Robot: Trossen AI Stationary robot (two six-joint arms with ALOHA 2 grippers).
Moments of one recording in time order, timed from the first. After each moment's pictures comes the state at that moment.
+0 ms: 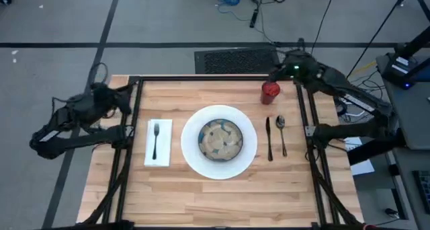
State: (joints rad) left arm 0.29 0.20 0.80 -0.81 -0.58 -0.43; right arm -0.56 1.03 1.22 -0.75 0.58 0.37
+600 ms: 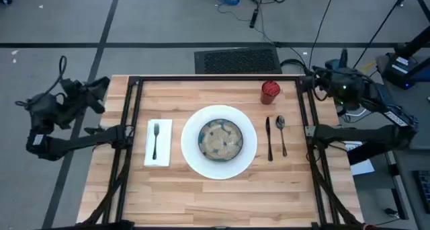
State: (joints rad) left arm 0.29 0.14 0.96 -0.75 -0.53 -0.31; right arm -0.33 0.71 1.22 -1.04 0.75 0.53
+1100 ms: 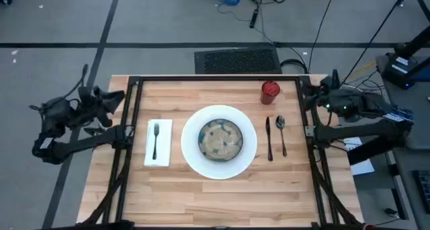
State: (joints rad) left arm 0.34 0.05 0.79 -0.66 -0.16 -0.34; right arm -0.02 0.52 0.95 -0.98 0.76 0.59
